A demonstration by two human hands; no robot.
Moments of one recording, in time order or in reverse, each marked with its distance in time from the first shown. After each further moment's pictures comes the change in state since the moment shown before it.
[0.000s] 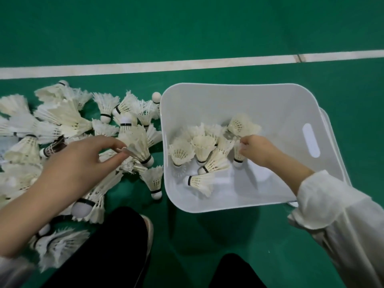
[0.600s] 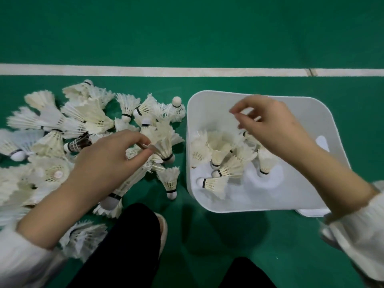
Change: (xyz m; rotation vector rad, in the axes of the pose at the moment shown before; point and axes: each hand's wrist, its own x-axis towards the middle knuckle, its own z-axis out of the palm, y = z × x) left_hand -0.010 -0.003 -0.011 0.006 0.065 0.077; right_hand -0.073 -0.105 -0.064 0.266 0.324 -0.430
